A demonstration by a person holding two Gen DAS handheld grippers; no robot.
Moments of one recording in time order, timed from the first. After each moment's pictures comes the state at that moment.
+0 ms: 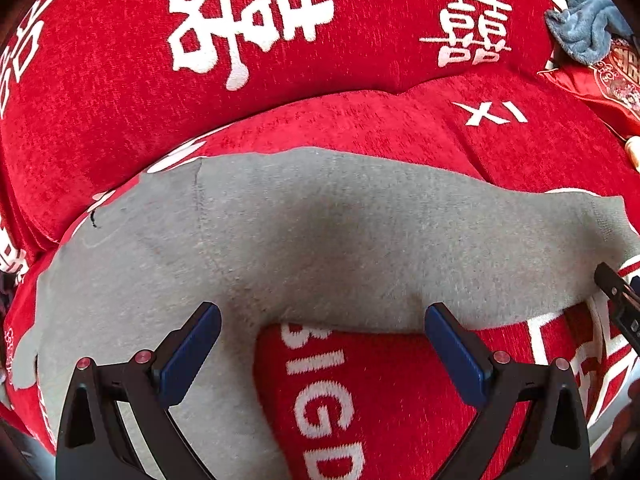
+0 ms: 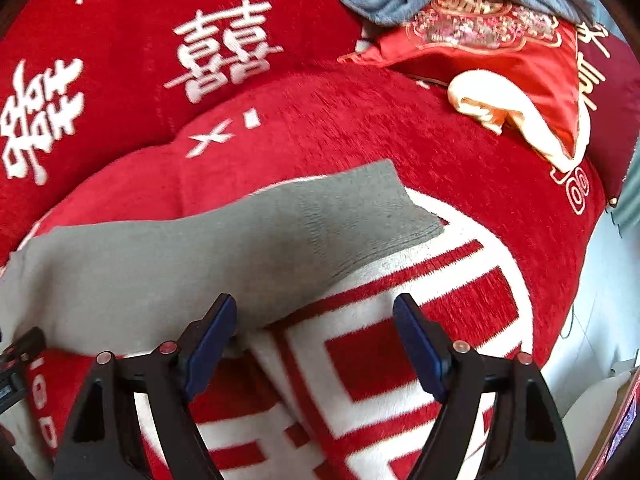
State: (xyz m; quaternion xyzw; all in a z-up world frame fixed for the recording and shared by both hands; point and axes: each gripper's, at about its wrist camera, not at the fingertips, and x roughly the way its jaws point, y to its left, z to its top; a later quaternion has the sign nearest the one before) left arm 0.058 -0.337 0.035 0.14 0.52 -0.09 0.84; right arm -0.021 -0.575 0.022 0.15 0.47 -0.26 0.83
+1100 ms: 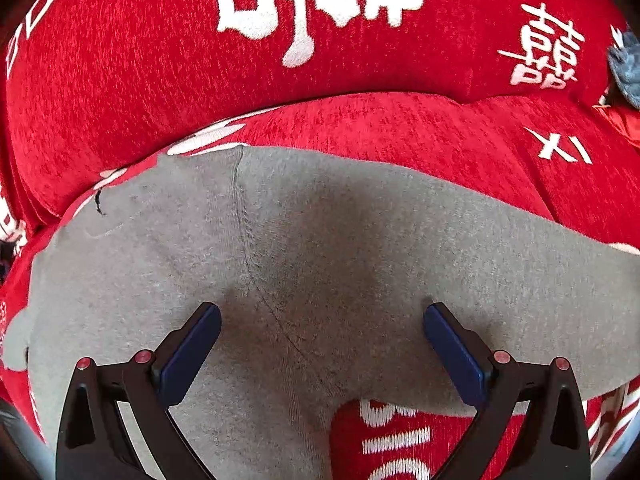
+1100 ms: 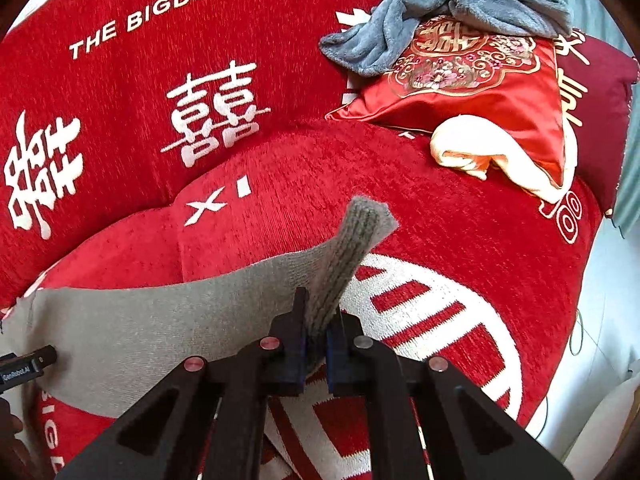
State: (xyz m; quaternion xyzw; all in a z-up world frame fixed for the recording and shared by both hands) left arm 0.108 -0.297 0.017 0.10 0.54 -0.05 0.84; right arm -0.030 -0.583 0.054 0.15 0.37 -0.27 0.87
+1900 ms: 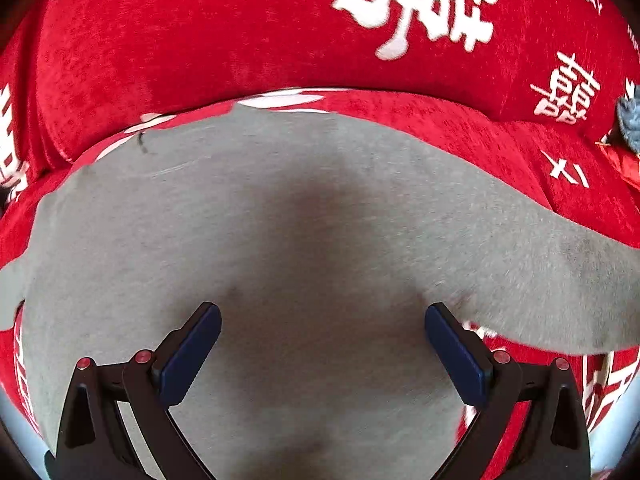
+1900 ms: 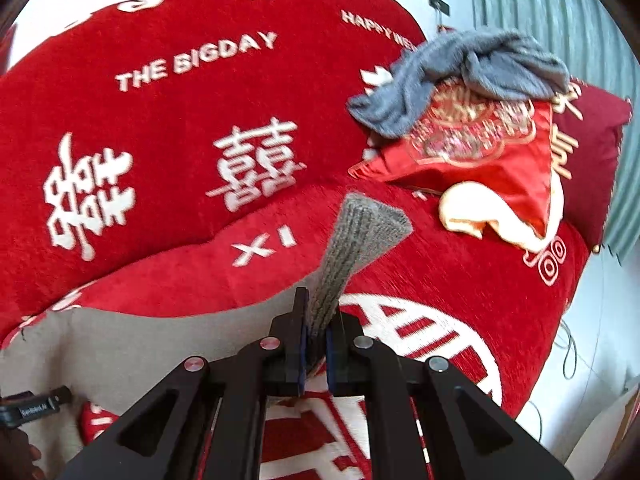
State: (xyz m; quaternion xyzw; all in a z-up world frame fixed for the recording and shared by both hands) left arm 0.086 -0.202 0.029 0.02 0.55 -0.04 0.83; right arm -0.029 -0.518 0.130 0.11 0.32 -0.26 0.91
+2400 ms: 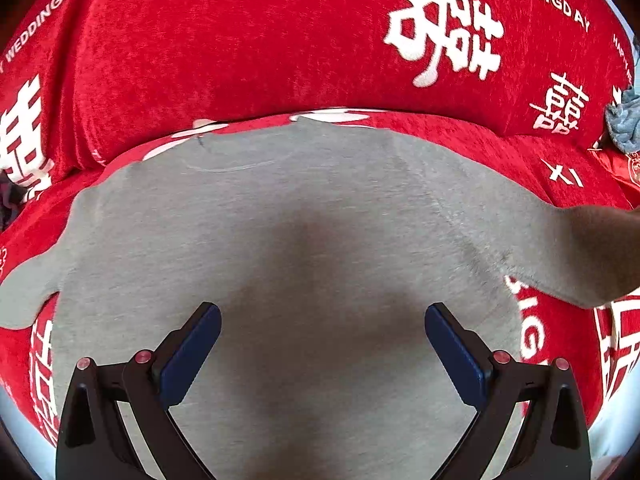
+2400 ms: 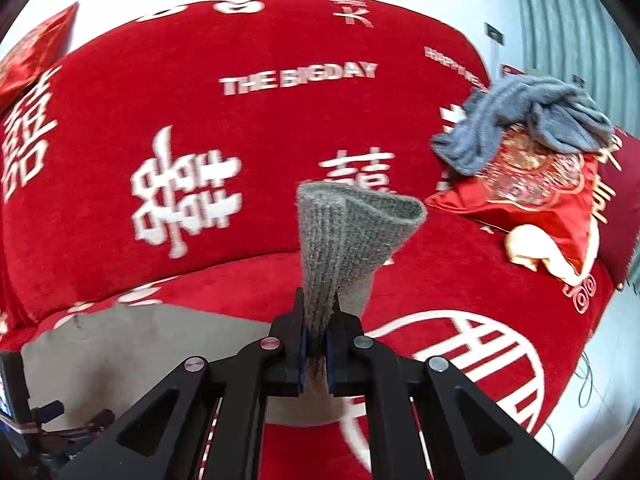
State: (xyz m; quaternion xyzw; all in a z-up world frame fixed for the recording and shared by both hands) left arm 0.052 -0.133 0.049 0.02 0.51 -0.05 0.86; right arm 0.000 -0.401 0.165 0.08 0.31 -0.17 0.93
